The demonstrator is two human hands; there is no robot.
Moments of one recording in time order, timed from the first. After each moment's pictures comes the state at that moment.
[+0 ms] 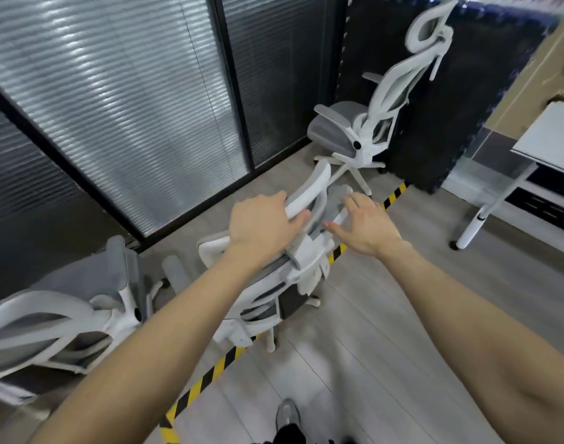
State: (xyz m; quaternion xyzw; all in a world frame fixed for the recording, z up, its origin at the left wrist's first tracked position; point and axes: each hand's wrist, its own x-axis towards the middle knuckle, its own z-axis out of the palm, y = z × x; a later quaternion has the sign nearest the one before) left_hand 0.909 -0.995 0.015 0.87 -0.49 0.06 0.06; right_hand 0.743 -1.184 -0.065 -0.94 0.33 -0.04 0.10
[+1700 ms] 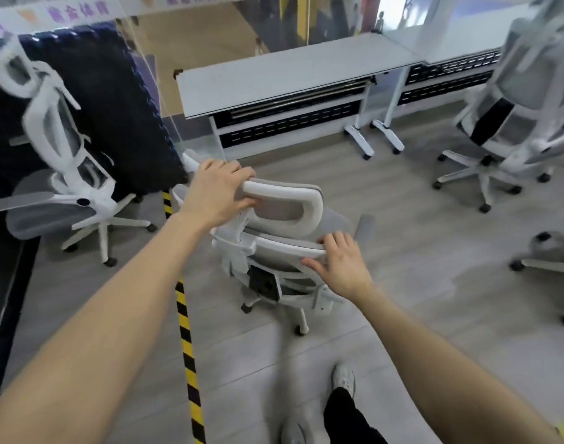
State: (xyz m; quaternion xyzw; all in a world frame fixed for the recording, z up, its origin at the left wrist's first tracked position) left_hand 0.658 -1.154 0.010 0.31 -0.94 0.07 0.13; right_hand 0.421 -0.945 -0.164 -0.61 0.76 -0.21 0.01
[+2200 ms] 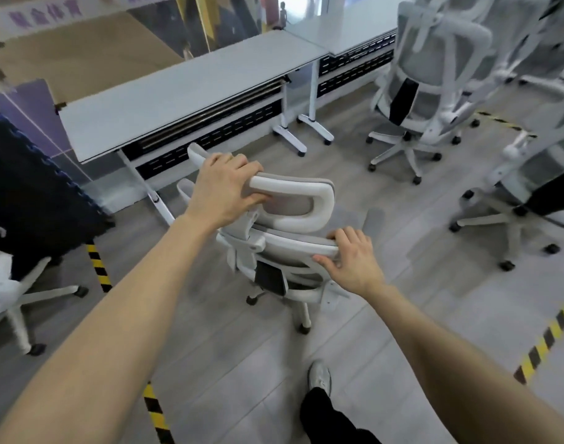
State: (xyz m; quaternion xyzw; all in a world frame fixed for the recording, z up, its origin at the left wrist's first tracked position) left_hand 0.431 -1.217 -0.004 0.16 -0.97 0.02 0.19; right_hand 0.264 -0.939 -0.165 -0.48 0.84 -0.24 -0.01
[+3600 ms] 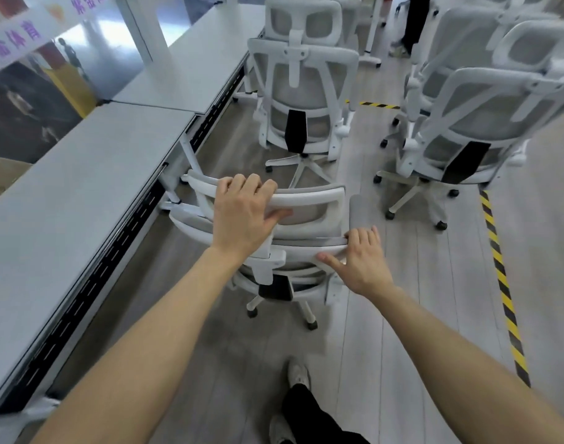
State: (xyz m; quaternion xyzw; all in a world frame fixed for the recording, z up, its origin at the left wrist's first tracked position) left_hand -0.013 -1.484 -0.033 -0.10 -0.94 -0.03 0.31; right_hand -0.005 -1.195 -0.143 -0.10 0.98 -0.15 -0.06
